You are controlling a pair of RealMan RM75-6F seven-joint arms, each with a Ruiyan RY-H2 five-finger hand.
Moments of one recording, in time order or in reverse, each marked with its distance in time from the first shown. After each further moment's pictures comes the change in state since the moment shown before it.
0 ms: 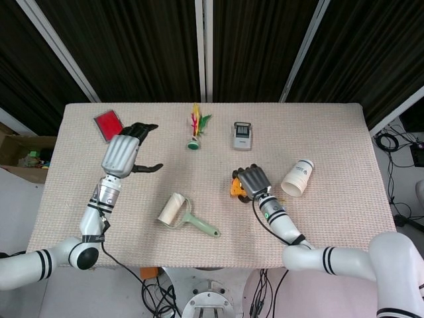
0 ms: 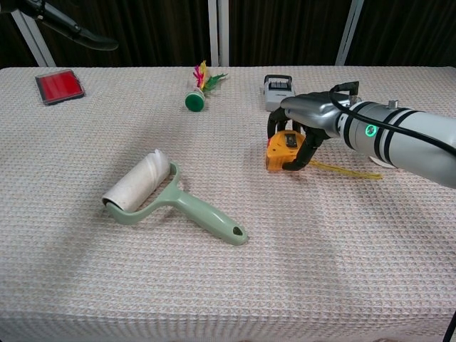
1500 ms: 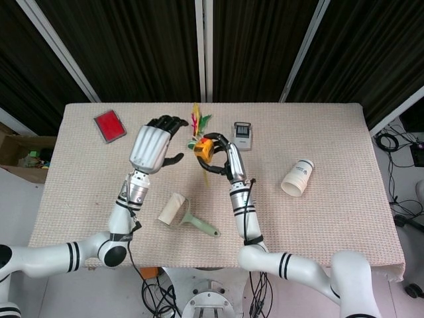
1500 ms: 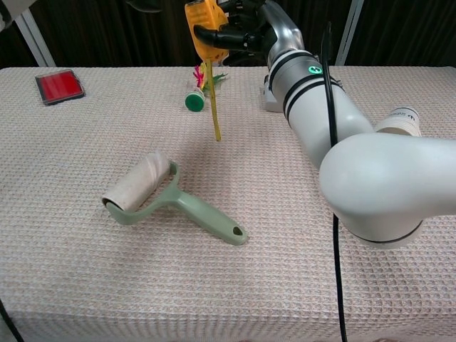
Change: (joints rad) left arm -0.132 -0.138 -0.085 -0.024 0.021 0.097 0.237; right arm -0.045 -0.419 0.454 0.218 -0.252 0.206 0.920
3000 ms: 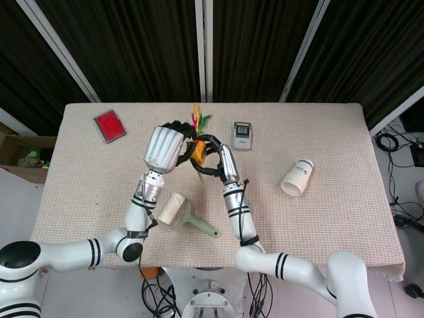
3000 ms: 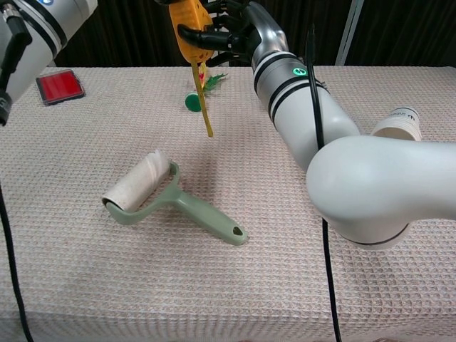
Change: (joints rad) left arm -0.054 -0.143 -0.006 0.173 0.047 0.029 -0.040; right arm 0.013 -0.025 0.009 0.019 -0.033 -0.041 0.027
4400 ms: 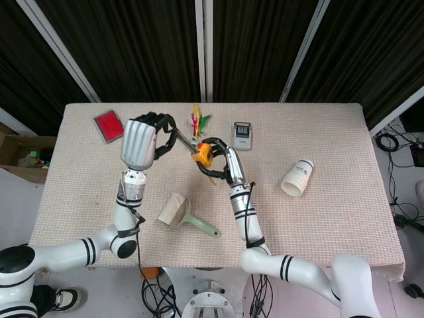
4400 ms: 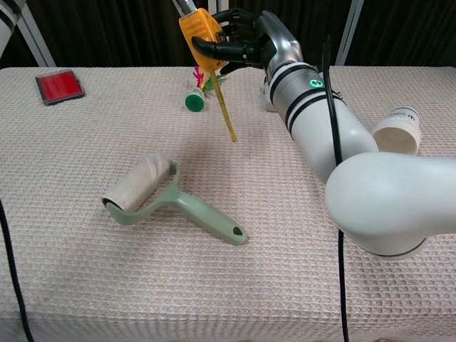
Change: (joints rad) left arm 0.055 -0.004 -0.040 0.072 0.134 0.201 -0.180; right arm -0.052 0.016 -0.040 0.006 -0.024 0.015 0.022
